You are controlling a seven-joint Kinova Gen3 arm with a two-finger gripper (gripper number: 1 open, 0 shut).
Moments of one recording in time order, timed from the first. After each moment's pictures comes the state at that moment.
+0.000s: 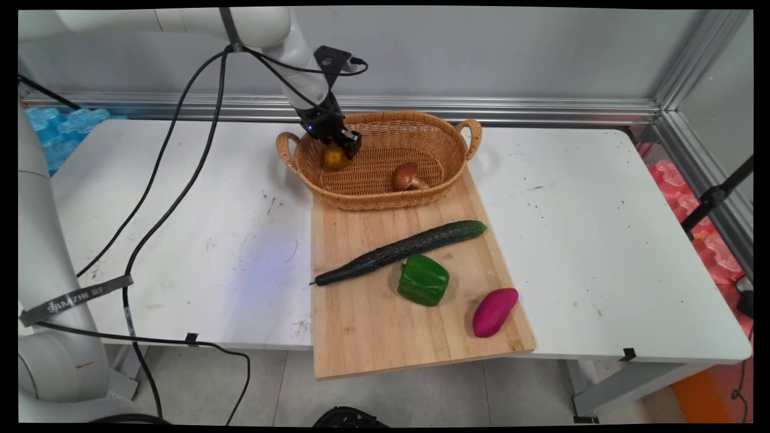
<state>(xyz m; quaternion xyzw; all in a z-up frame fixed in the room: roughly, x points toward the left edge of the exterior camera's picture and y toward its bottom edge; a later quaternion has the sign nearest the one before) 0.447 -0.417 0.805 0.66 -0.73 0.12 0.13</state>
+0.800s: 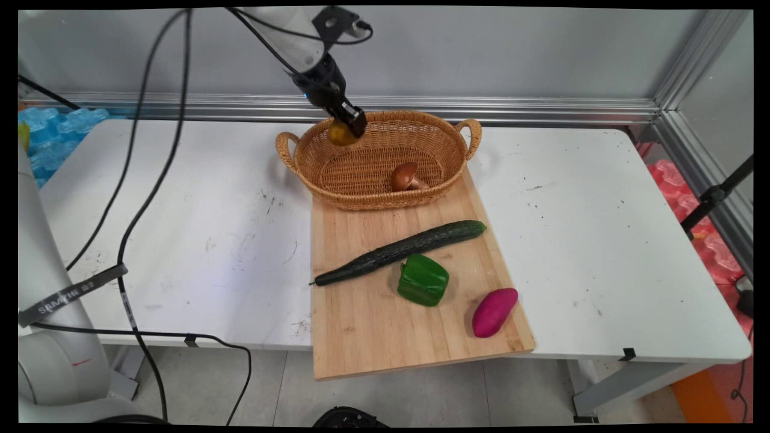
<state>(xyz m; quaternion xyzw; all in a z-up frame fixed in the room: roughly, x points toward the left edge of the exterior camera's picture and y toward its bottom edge) 0.440 -0.393 0.890 0.54 -0.82 0.13 0.17</state>
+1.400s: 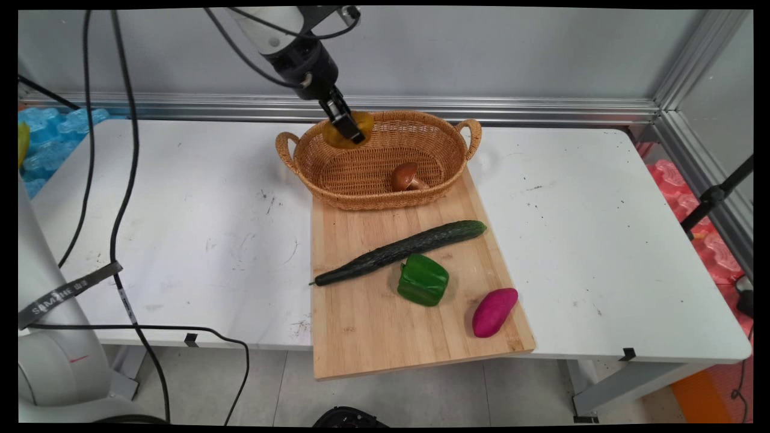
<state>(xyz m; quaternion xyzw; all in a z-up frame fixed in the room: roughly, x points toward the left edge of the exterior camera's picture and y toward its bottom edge) 0.434 -0.339 0.940 0.36 -0.91 0.10 0.20</state>
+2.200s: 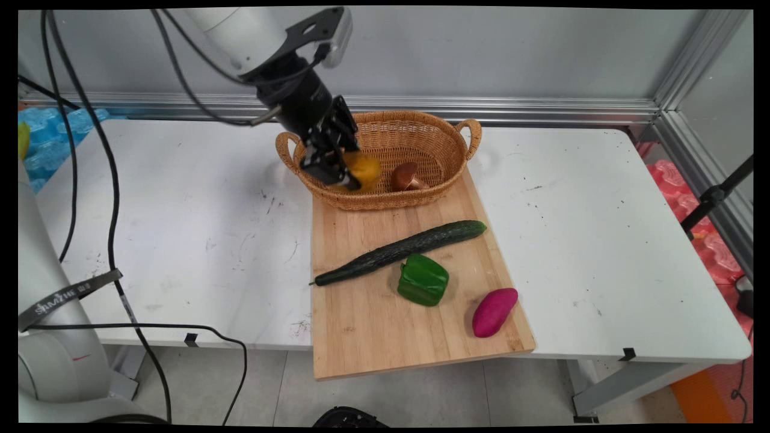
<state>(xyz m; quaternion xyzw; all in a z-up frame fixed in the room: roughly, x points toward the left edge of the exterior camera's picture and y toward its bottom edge) 0.410 -0.271 0.952 0.10 -0.97 0.05 0.23</state>
